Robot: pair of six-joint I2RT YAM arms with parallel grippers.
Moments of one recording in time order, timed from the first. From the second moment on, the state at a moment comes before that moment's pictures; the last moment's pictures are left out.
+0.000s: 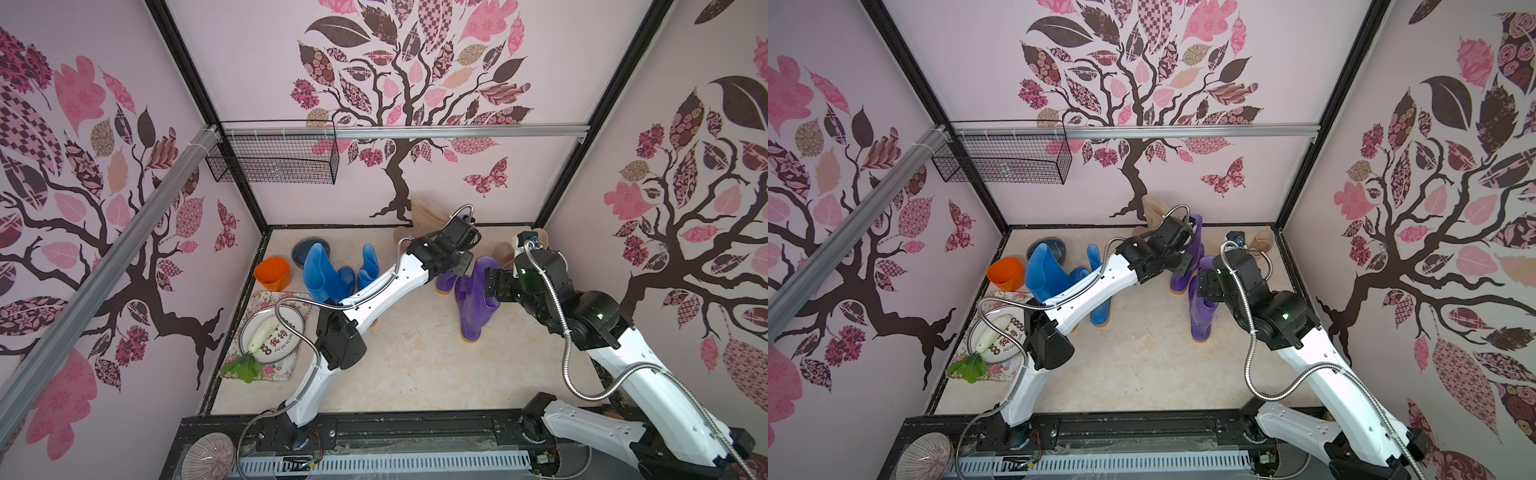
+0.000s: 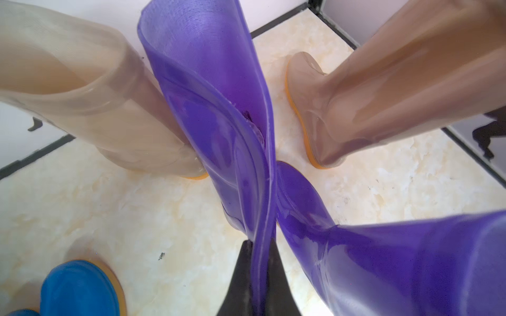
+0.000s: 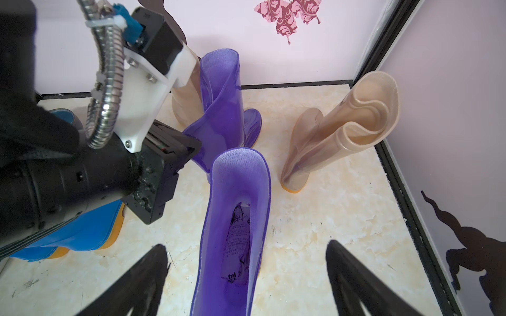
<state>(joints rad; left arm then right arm) -0.88 2.23 2.37 -0.90 -0.21 -0.18 0.61 1.02 1.34 -0.97 0.49 0.42</state>
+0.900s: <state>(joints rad) -0.92 1.69 1.72 -0.74 -0.36 -0.39 0.54 1.17 1.34 -1.03 0.30 0.42</state>
